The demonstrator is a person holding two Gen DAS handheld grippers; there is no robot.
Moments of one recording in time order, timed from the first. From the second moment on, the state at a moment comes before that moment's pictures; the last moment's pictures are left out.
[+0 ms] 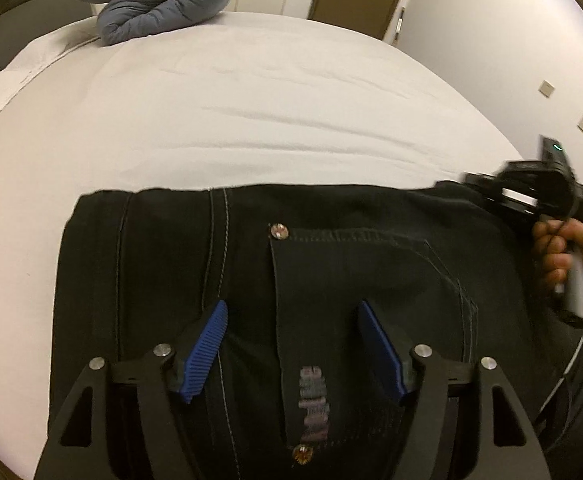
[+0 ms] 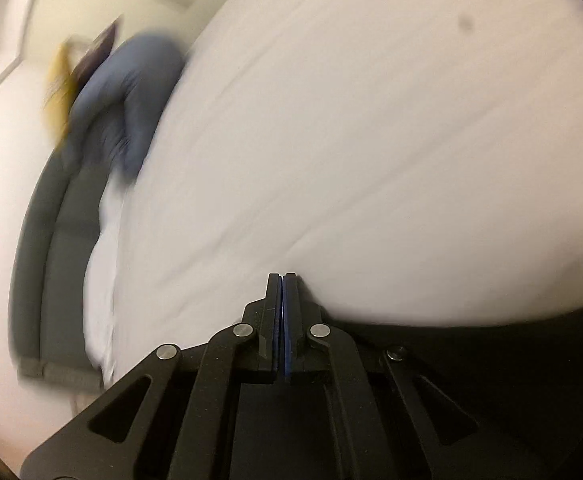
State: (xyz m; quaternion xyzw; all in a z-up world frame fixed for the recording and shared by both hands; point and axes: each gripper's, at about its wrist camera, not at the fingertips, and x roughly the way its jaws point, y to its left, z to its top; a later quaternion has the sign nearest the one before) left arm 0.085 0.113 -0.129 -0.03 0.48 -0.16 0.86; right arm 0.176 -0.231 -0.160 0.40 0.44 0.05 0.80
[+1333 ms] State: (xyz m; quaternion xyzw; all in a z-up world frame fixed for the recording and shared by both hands) left arm 0.035 -0.029 -0.127 0.03 0.49 -0.19 0.85; right arm -0.021 -0.436 -0.117 0.52 0.32 0.09 0.79
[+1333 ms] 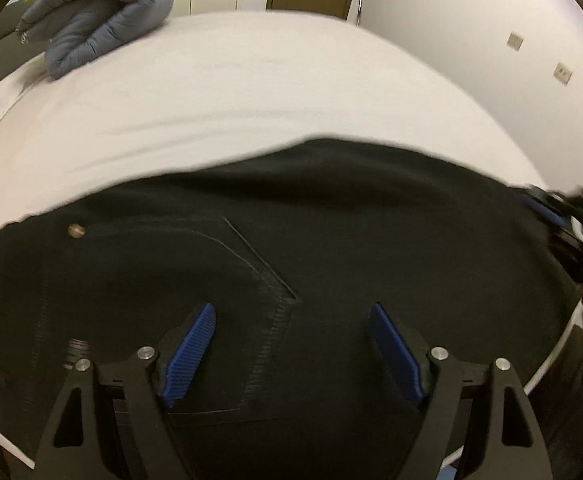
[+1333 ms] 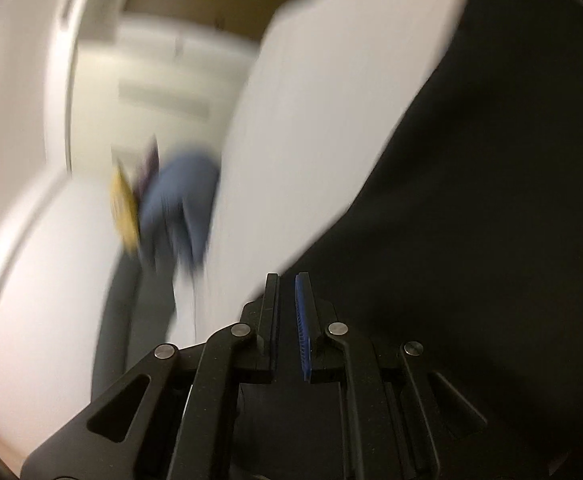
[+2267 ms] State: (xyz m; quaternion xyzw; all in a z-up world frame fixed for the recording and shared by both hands) left arm 0.023 -0.039 -0.118 -0.01 0.49 -0.22 0.84; right arm -0.263 -0.495 -0.174 0.67 0.17 -0.15 0.71
